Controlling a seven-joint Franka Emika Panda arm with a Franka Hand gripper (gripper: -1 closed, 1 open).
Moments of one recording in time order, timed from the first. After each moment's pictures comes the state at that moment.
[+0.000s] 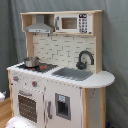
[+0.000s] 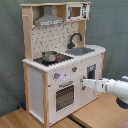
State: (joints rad) arm -0.26 -1.47 1.52 -2.50 0.08 2.78 -0.63
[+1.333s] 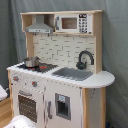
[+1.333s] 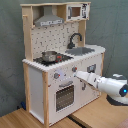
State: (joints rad) arm -0.42 -1.50 1.52 -2.41 0.08 2.90 -0.26
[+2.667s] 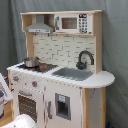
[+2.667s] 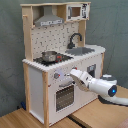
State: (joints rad) arm -0.61 -1.52 1.58 -2.36 0.08 3.05 0.03
